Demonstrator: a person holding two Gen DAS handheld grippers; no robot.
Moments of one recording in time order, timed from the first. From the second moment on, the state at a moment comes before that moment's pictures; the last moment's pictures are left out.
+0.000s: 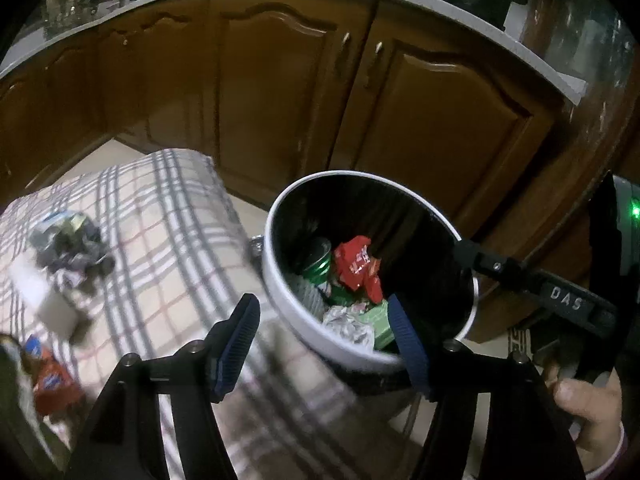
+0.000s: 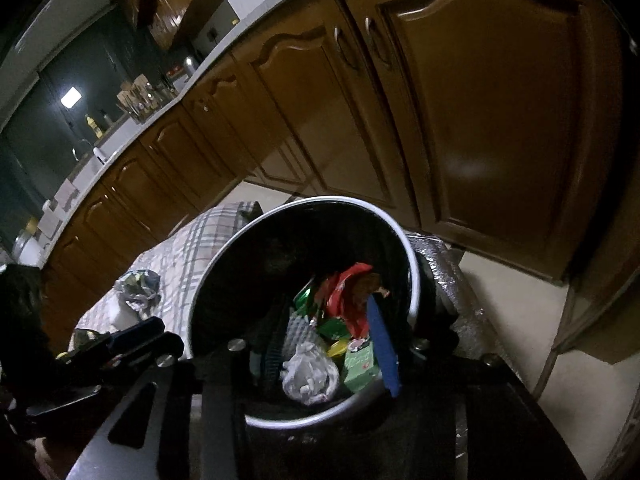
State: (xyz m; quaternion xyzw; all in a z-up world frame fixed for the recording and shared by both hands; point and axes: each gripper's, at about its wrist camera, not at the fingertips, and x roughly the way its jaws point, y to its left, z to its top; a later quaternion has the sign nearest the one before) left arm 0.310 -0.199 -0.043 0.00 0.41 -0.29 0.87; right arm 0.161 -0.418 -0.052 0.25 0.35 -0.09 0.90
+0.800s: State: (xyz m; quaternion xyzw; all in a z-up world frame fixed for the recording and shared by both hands) left arm 0.184 -0.036 -0.040 -0.04 0.40 -0.24 0.88; right arm 0.128 -0.299 -0.054 0.27 0.33 -0.02 0.90
